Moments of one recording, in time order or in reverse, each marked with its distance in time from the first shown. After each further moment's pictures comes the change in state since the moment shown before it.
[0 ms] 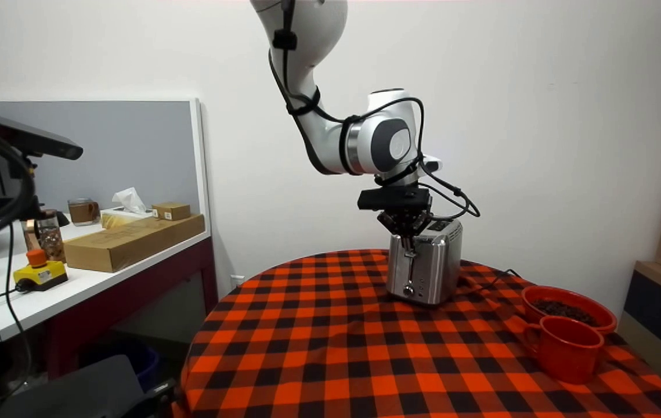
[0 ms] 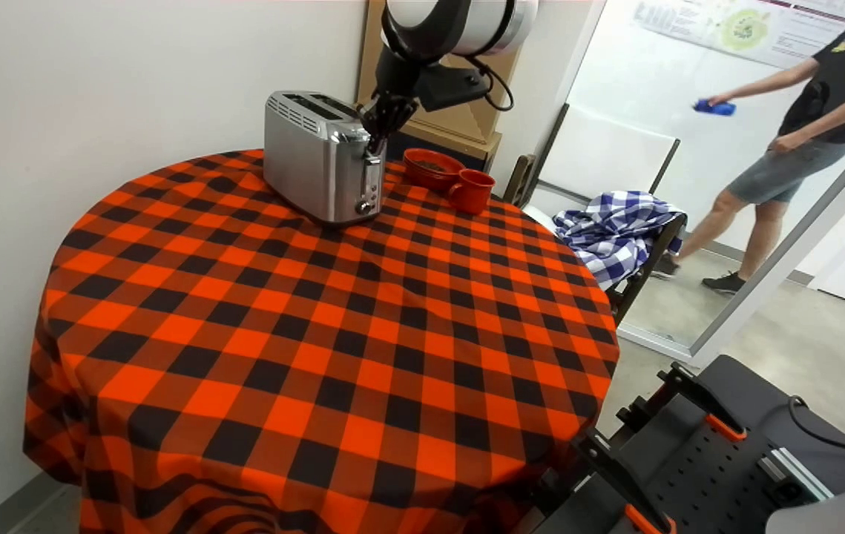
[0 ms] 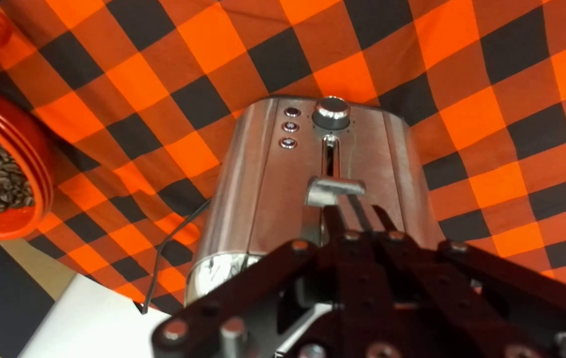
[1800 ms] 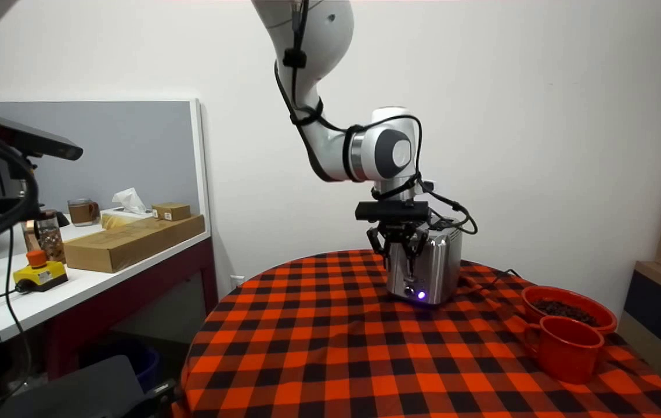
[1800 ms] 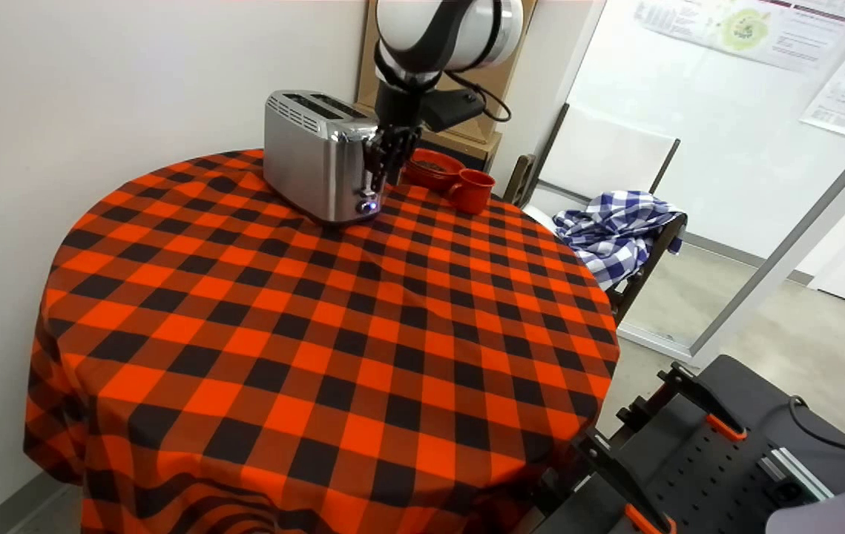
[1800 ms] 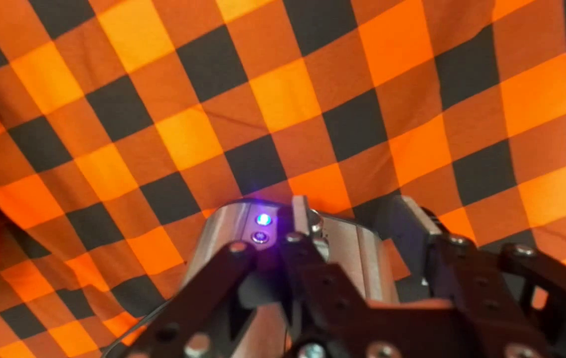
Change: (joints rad) arm -0.031 0.046 0.040 0.052 -0.052 -0.234 -0.051
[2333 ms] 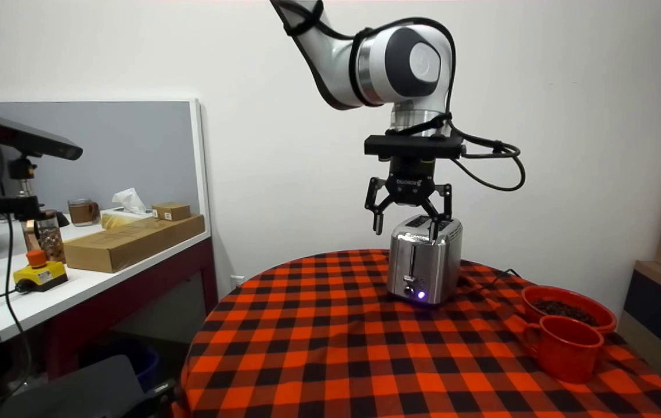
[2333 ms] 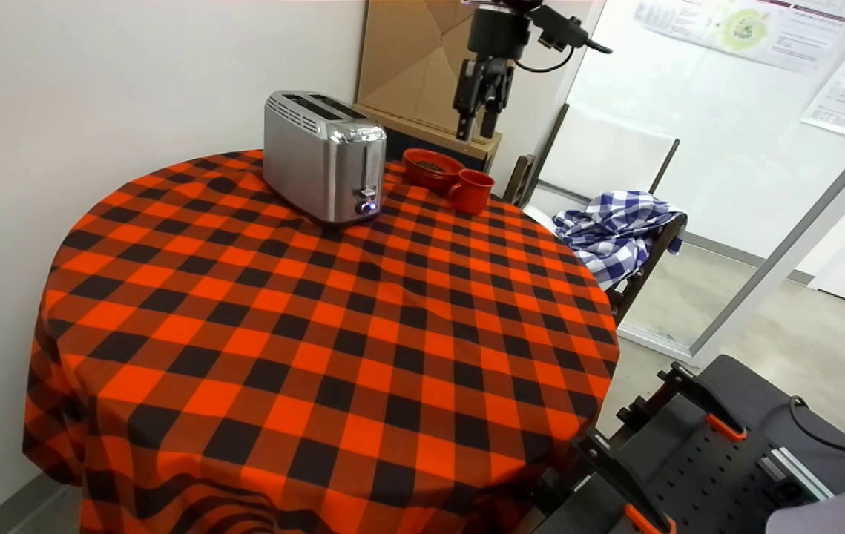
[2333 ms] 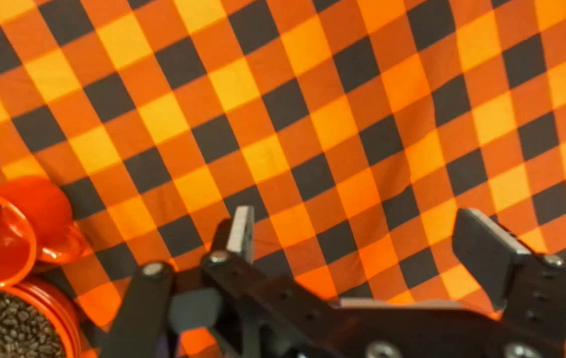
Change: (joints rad) arm -0.142 -0.357 0.016 -0.210 0.104 -0.330 -0.205
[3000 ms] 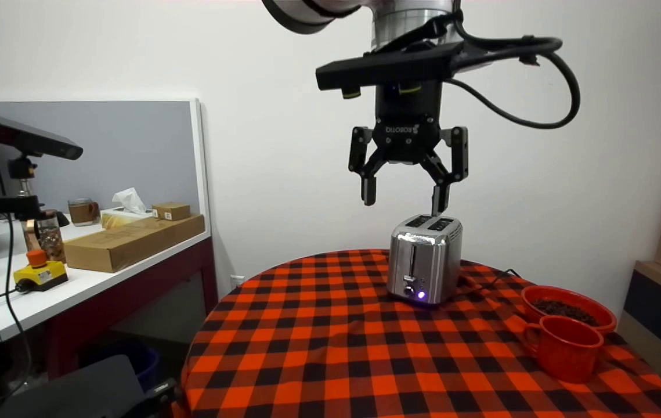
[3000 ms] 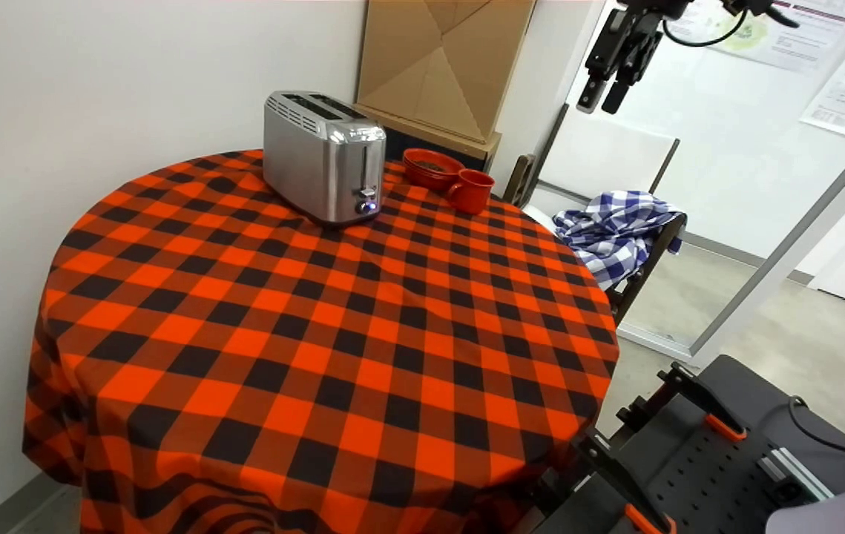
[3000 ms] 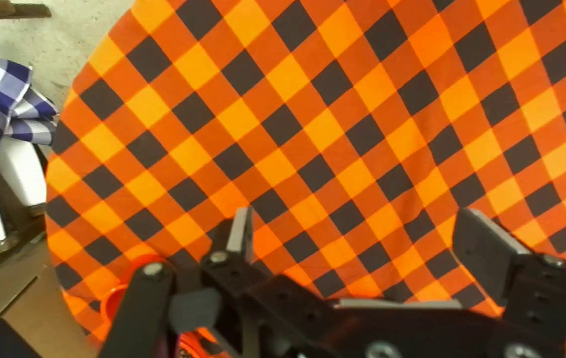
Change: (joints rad) arm -0.041 -0.510 -0.135 -0.429 0.041 0.053 0.024
